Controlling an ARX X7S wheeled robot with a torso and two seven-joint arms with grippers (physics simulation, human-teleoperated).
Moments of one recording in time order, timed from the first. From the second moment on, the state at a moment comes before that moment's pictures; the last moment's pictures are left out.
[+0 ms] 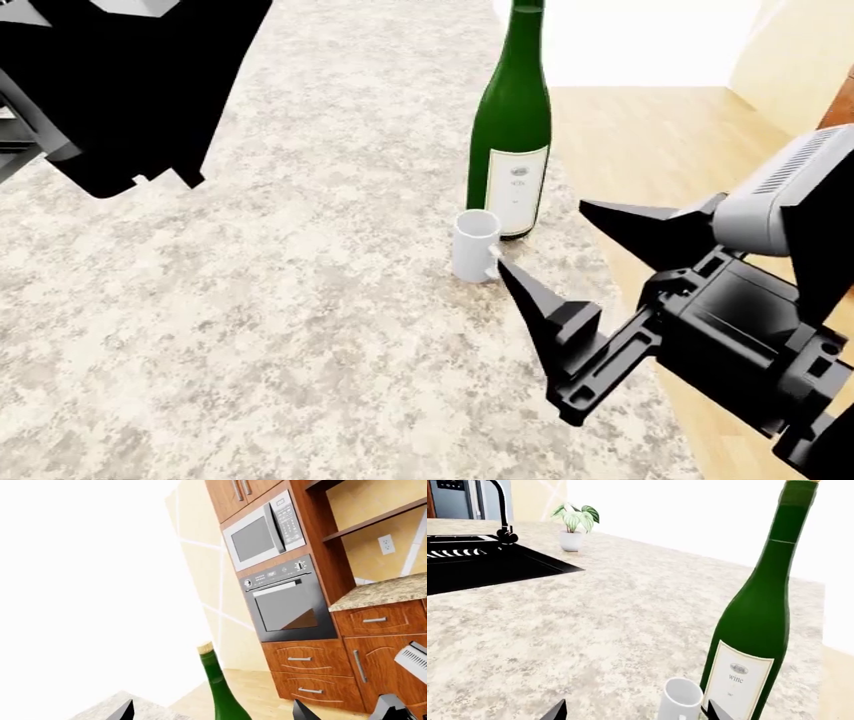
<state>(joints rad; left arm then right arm) -1.43 -0.88 0.16 0.52 -1.65 -1.02 -0.20 0.78 0.68 0.19 -0.75 1.68 1.32 0.40</state>
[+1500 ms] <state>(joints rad) -1.44 -0.85 0.20 0.54 -1.65 -0.99 -0.20 0.67 0.47 -0.14 -0.62 1.15 1.18 0.34</state>
